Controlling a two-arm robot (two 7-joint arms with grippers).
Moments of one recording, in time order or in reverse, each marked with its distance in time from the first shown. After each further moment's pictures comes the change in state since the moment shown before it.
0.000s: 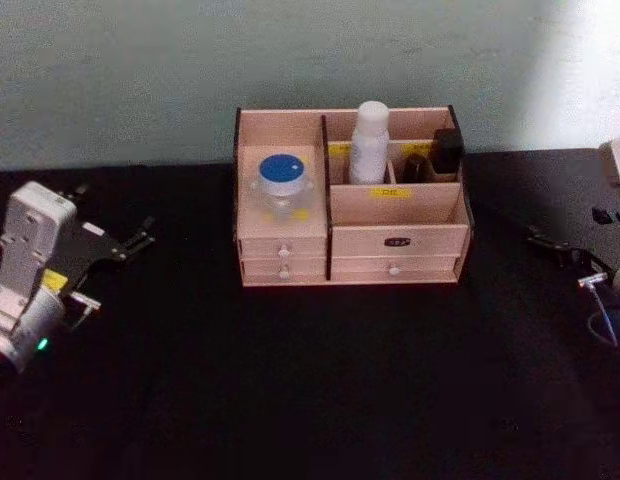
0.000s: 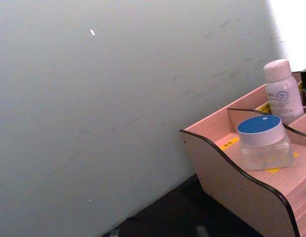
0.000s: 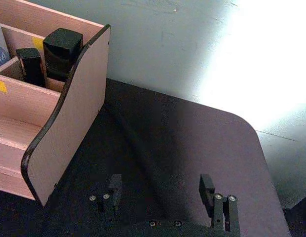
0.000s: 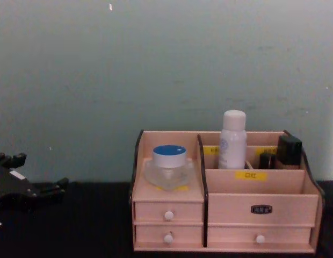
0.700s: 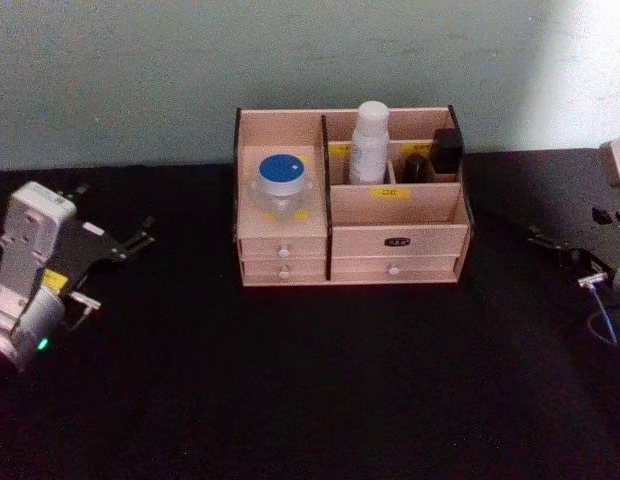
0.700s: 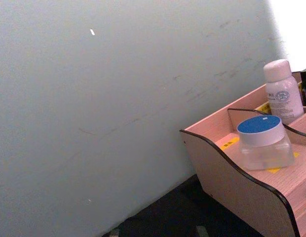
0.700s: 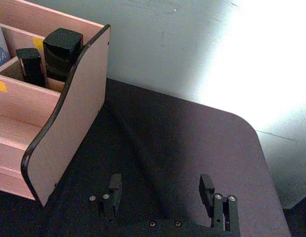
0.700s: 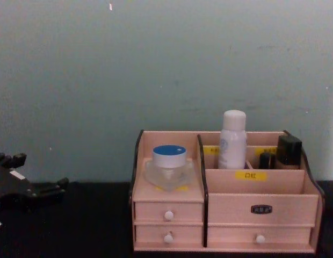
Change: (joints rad) left arm 0.000 0.000 0.000 0.000 0.000 0.000 0.000; right arm 0.000 0.000 0.000 0.000 0.000 0.000 0.000
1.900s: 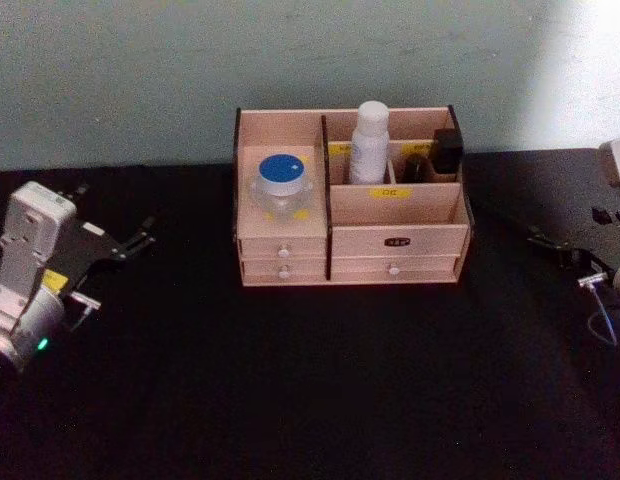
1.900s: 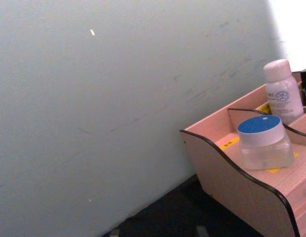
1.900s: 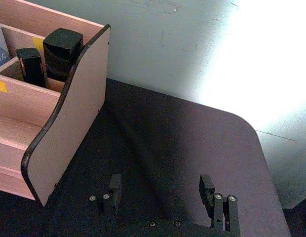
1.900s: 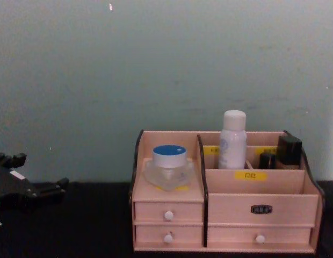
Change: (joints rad) left arm 0.000 0.000 0.000 0.000 0.000 0.000 0.000; right arm 0.000 0.000 0.000 0.000 0.000 0.000 0.000
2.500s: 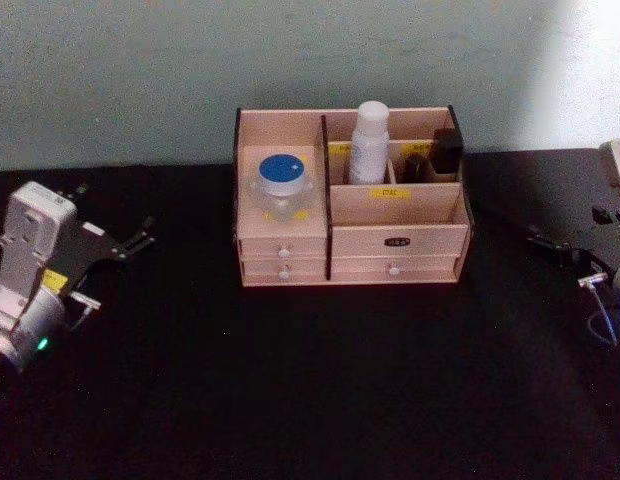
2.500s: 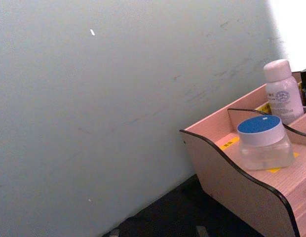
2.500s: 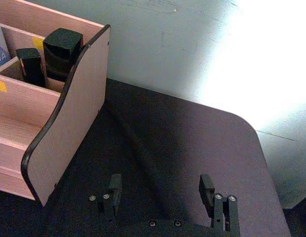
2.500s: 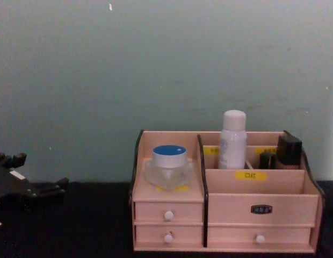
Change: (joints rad) left arm 0.000 0.000 0.000 0.000 0.000 0.000 0.000; right arm 0.000 0.000 0.000 0.000 0.000 0.000 0.000
